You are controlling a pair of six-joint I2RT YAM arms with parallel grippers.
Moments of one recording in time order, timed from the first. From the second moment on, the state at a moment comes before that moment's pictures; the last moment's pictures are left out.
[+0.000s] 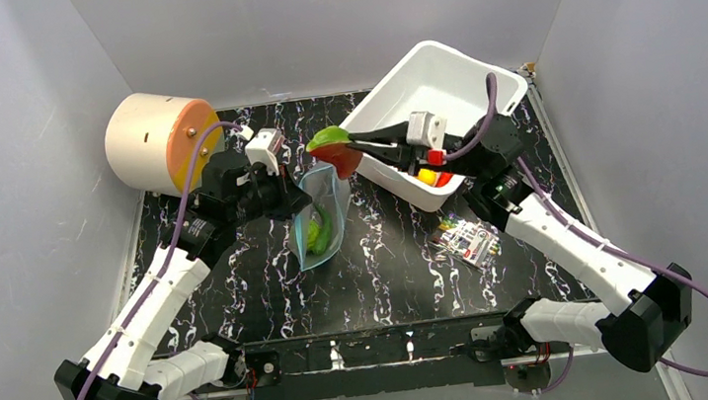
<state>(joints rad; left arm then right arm) -0.51 1.06 1.07 -0.54 0.26 -0.33 0.57 1.14 1.07 0.43 -0.74 -0.34</state>
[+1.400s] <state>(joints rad) -0.51 1.00 1.06 -0.52 0.42 -0.28 0.66 1.32 1.19 -0.14 -0.96 -1.01</state>
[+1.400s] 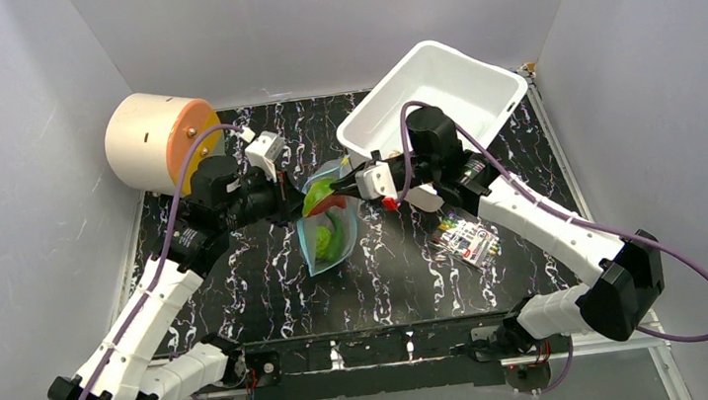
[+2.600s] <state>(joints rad) -0.51 0.92 0.92 -0.43 -0.05 -0.09 0.65 1.31 1.28 0.10 0.11 0.16</state>
